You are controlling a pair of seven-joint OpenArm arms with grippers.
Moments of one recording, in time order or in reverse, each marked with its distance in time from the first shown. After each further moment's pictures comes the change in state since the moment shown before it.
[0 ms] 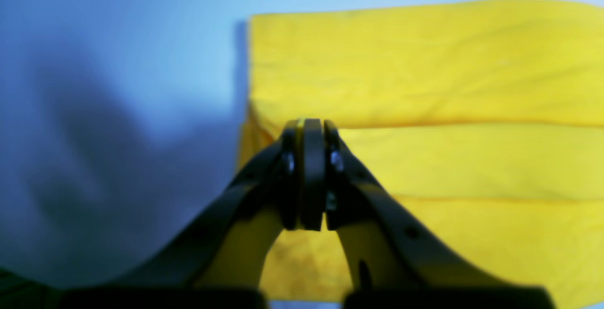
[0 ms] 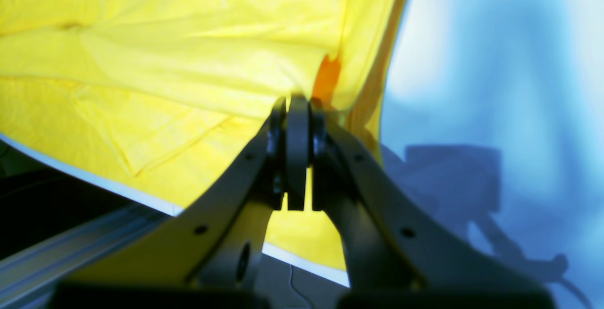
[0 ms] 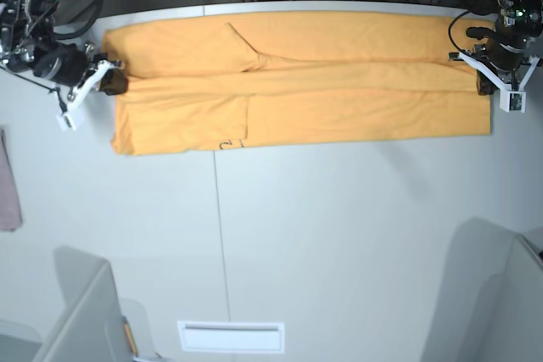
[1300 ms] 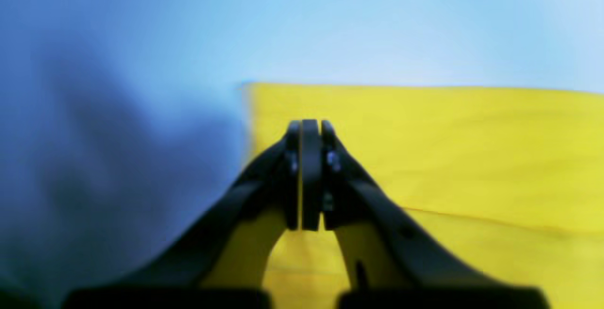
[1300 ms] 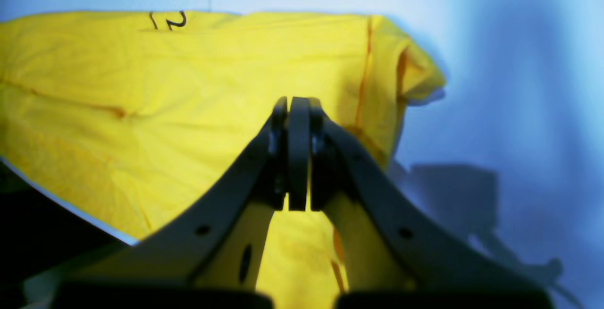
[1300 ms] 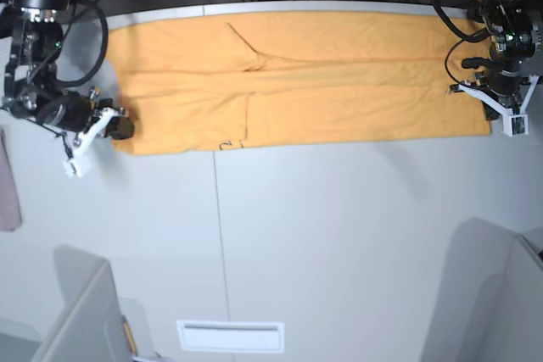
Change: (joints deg) left arm -11.6 5.7 -0.4 -2.9 10.2 0.9 0.3; right arm 15.6 -0.2 -5.5 -10.6 0.2 -0.3 -2.0
